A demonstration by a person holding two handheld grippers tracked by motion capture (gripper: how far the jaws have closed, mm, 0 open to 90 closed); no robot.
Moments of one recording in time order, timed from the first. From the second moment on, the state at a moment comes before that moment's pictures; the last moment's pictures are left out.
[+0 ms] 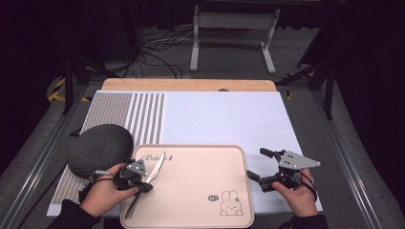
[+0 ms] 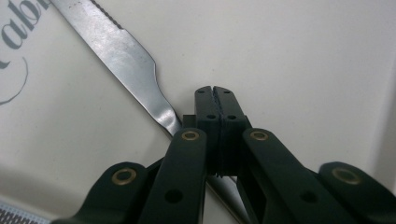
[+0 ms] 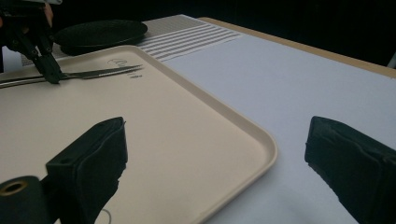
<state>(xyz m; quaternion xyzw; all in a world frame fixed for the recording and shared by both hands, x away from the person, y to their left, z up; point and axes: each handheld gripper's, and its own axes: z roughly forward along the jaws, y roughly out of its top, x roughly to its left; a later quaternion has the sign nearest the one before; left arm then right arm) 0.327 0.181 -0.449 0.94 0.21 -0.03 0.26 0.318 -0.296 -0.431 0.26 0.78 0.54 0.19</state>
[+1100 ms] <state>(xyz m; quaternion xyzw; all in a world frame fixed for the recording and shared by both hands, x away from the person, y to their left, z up) 0.322 0.206 -0.450 0.93 0.25 -0.03 0.26 0.318 -0.295 -0.432 0.26 0.78 0.54 0.19</state>
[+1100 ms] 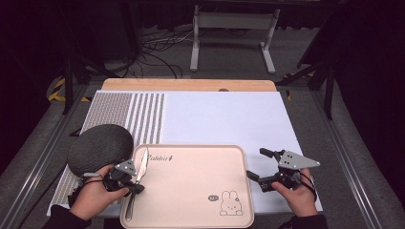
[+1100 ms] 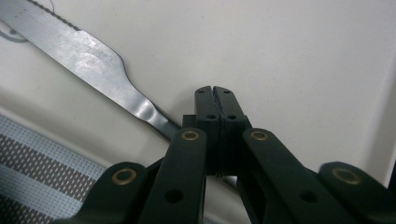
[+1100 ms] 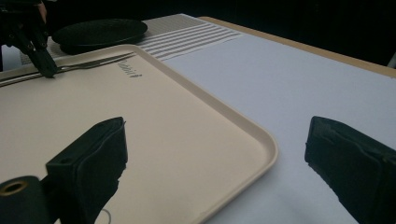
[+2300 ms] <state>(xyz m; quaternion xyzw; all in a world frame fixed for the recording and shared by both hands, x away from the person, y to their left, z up) 0.323 0.217 -0.438 0.92 0.26 -0.02 0.29 0.319 -0.294 -0.433 0.26 0.78 0.53 0.19</state>
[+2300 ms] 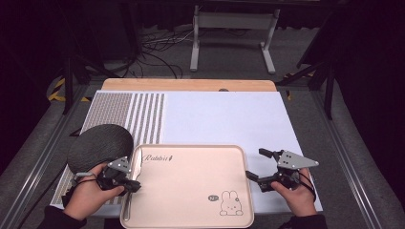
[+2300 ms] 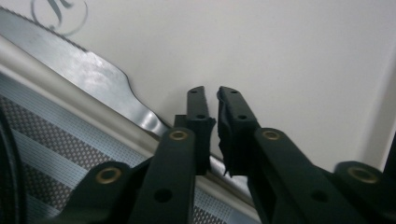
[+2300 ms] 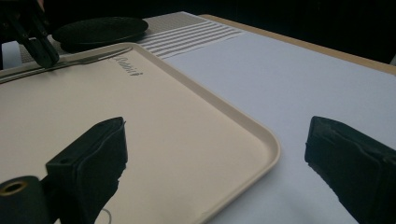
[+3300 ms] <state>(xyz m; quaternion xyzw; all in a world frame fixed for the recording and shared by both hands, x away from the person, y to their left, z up) 0.309 0.273 -0.430 0.82 0.25 0.11 0.50 0.317 -0.297 -0.432 0.27 0.76 0.55 0.20</state>
